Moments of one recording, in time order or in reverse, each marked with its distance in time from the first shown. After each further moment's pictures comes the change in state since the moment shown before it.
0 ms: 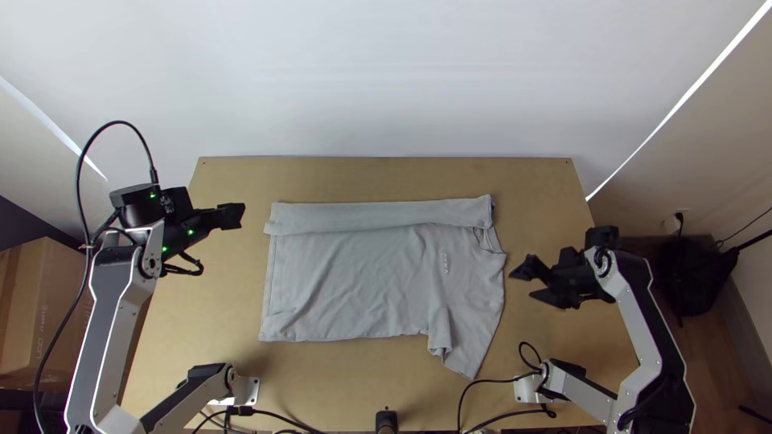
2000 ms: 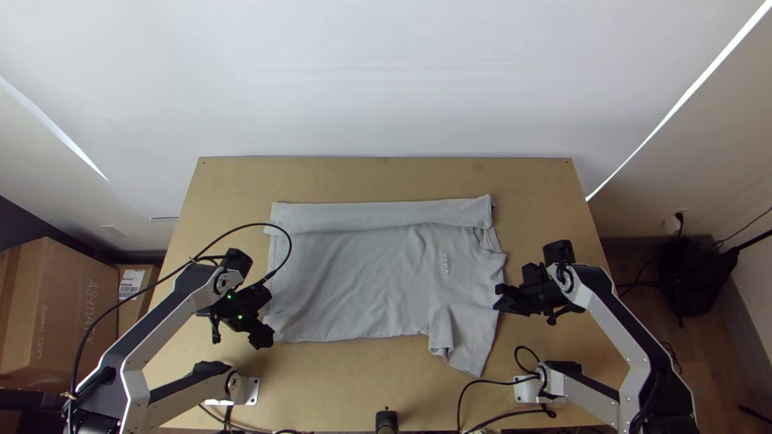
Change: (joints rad) left arm -0.249 0.160 -0.439 -0.507 -0.070 0.647; right arm 0.235 0.001 -0.169 0.131 0.002 -0.083
